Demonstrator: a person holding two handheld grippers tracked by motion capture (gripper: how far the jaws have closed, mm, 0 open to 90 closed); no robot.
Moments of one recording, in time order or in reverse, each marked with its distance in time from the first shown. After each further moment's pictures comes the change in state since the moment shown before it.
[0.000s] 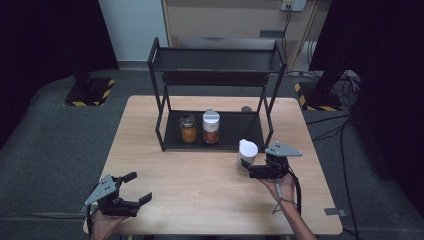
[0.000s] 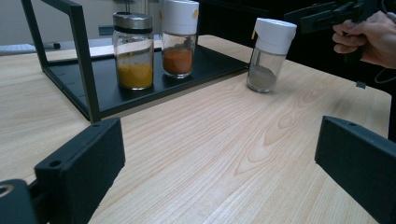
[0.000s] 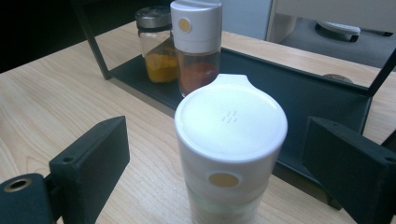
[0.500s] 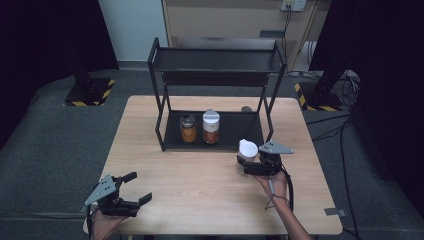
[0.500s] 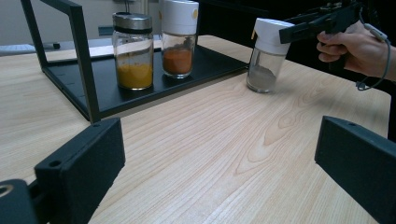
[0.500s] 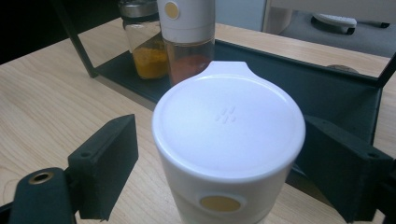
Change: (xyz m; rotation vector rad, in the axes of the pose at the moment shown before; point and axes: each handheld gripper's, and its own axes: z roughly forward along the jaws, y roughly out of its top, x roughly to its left) left arm 0.000 0.000 0.000 0.000 0.000 -0.001; right arm 0.000 -0.008 0.022 0.008 -0.018 0.026
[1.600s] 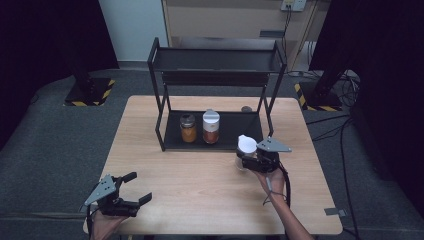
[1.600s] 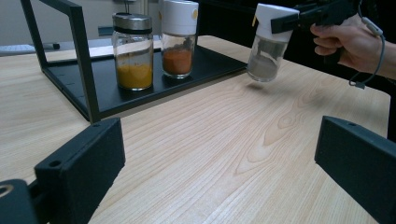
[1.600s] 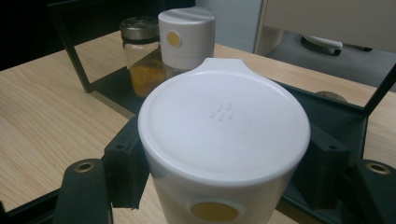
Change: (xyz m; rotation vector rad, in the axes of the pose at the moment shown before) left arm 0.000 0.000 0.000 -0.001 -0.002 0.001; right arm 0.010 0.009 0.003 -0.051 -0.029 -0.054
